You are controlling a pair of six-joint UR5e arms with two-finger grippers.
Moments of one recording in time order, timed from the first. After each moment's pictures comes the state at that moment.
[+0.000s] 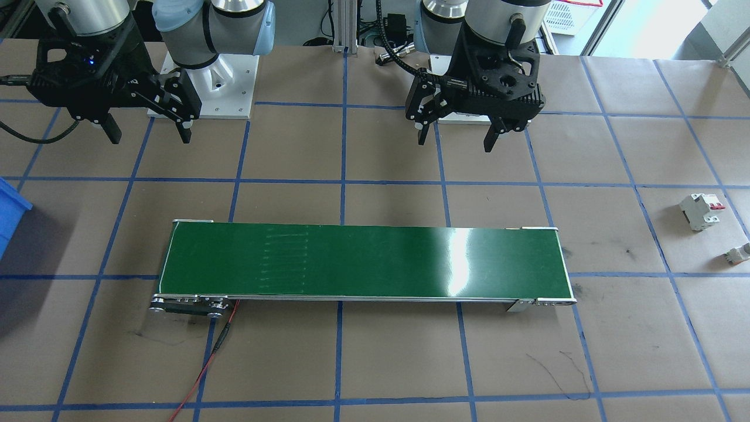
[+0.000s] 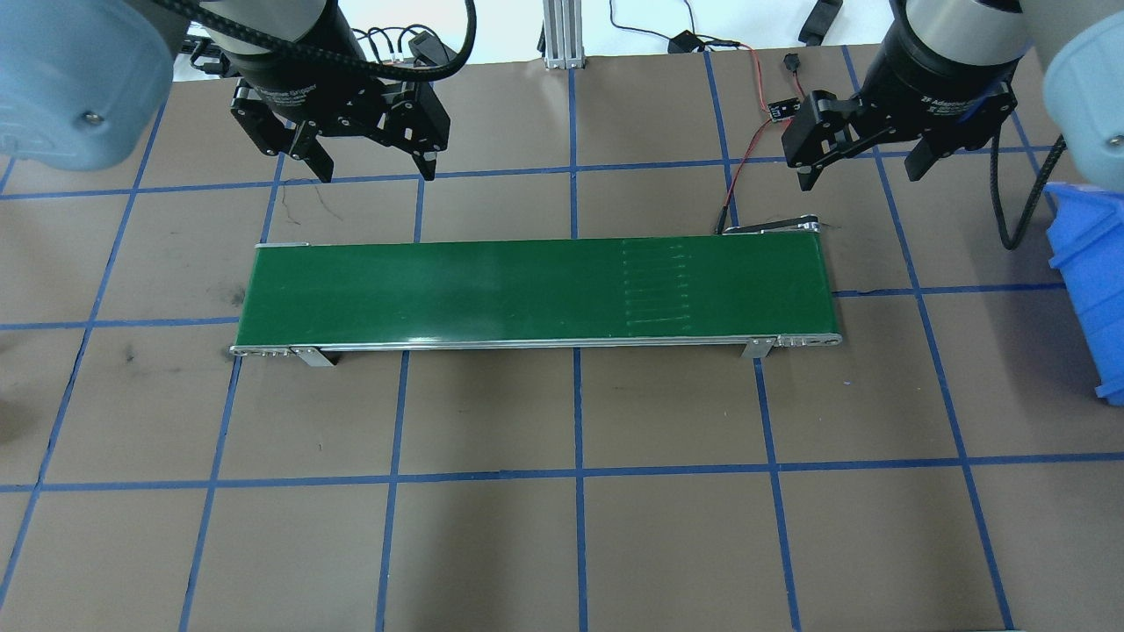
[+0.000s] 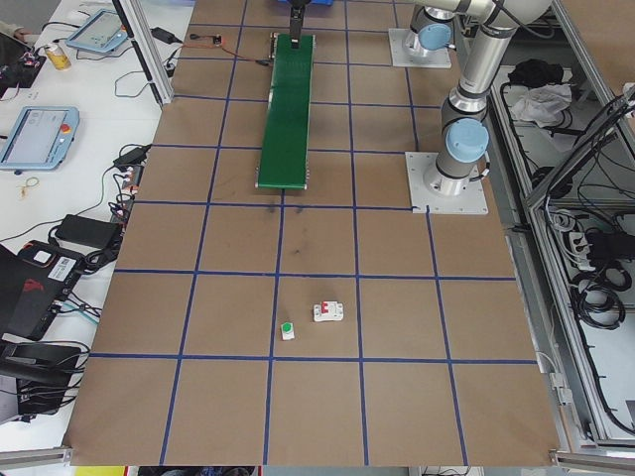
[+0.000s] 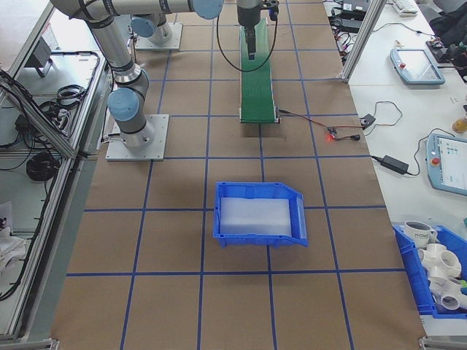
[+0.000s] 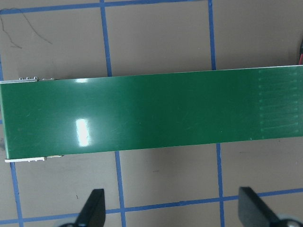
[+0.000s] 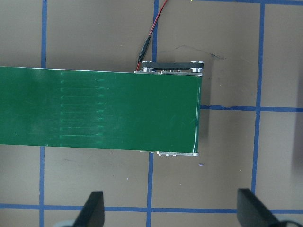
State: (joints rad) left arm -1.72 -1.61 -1.44 -1.58 1.53 -0.08; right arm 1.55 -1.64 1.59 -1.63 -1.58 -0.06
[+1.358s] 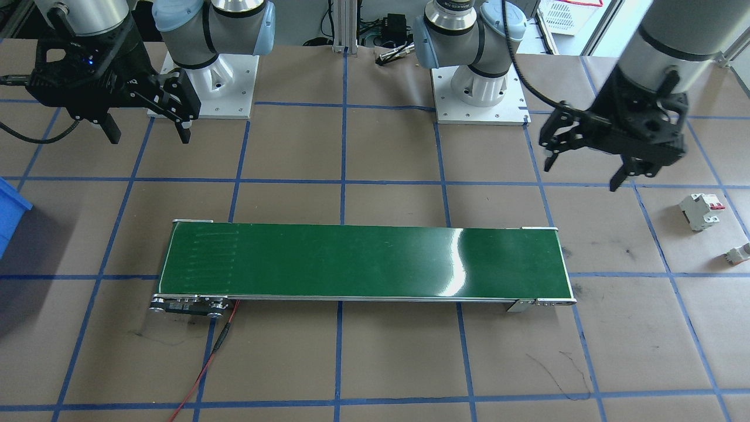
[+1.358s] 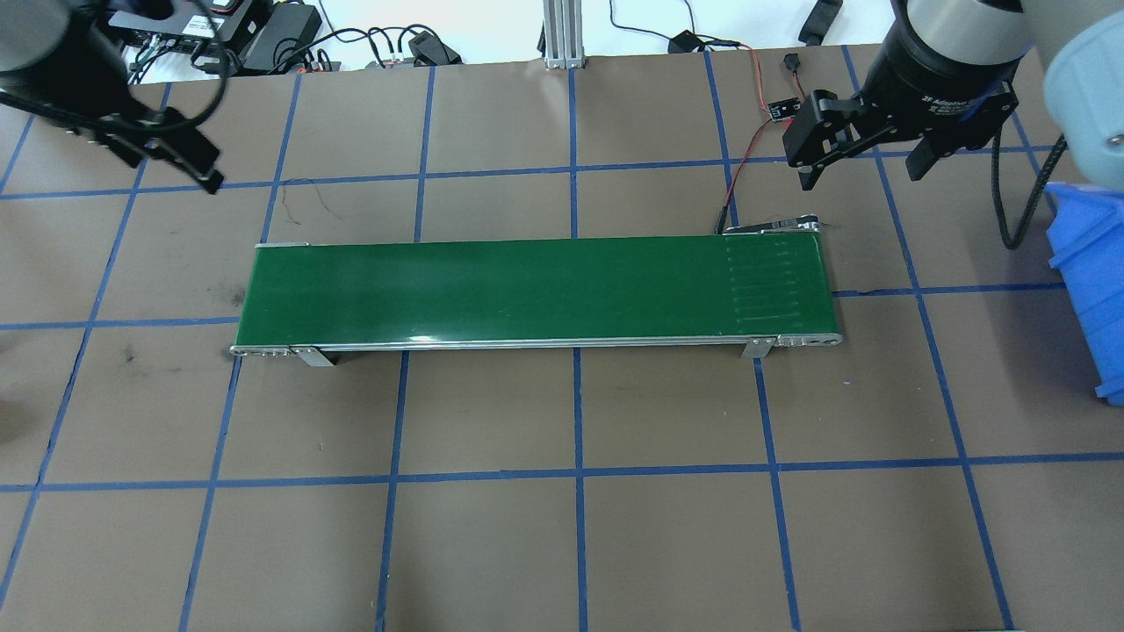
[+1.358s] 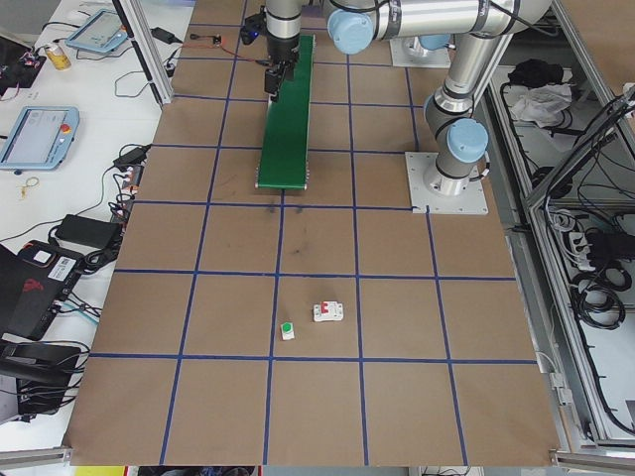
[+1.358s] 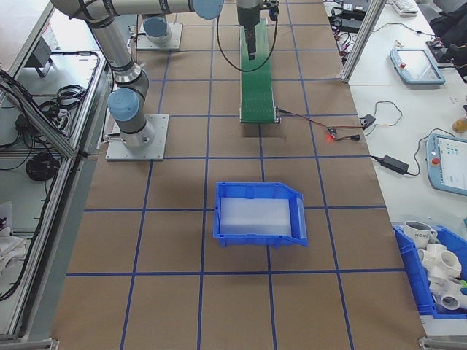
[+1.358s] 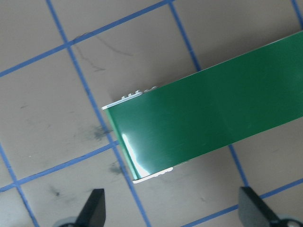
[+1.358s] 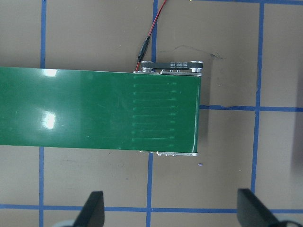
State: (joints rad) left arm -1.35 -1.59 -1.53 -1.51 1.54 0.60; right arm 1.55 -1.64 1.59 -1.63 -1.58 -0.06
